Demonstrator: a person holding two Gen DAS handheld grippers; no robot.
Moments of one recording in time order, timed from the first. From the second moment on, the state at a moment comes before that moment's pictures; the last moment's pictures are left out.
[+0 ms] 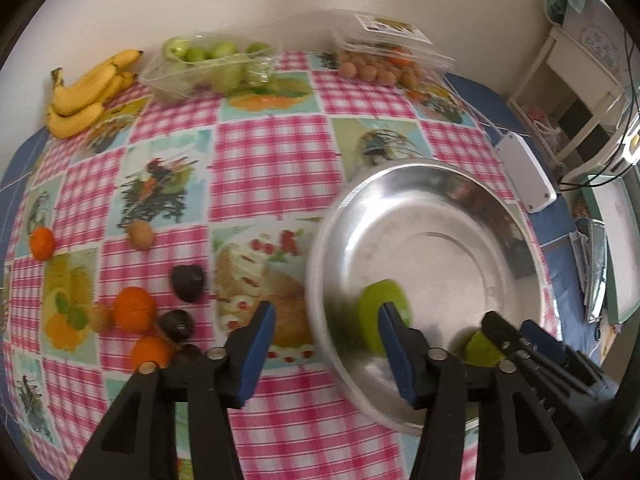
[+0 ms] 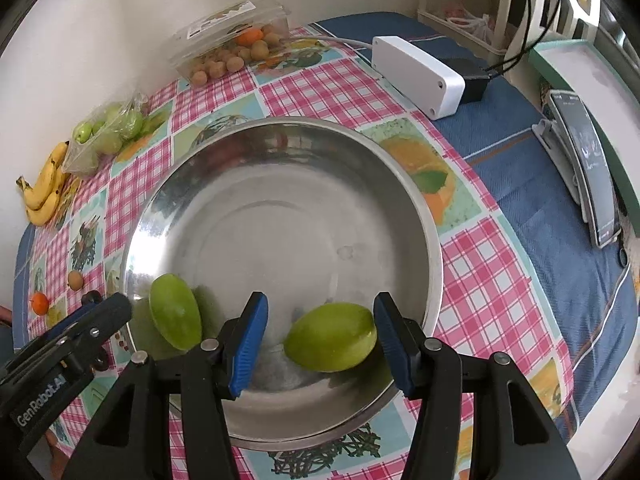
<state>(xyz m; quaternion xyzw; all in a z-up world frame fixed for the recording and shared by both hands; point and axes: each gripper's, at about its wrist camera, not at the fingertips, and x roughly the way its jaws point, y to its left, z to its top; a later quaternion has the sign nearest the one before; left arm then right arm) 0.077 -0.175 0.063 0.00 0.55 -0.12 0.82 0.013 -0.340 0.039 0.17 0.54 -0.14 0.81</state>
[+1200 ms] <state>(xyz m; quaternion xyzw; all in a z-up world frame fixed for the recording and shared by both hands) 0.072 -0.090 0.037 0.00 0.55 -0.03 0.83 0.021 -0.309 0.049 0.09 0.55 -0.13 0.82</state>
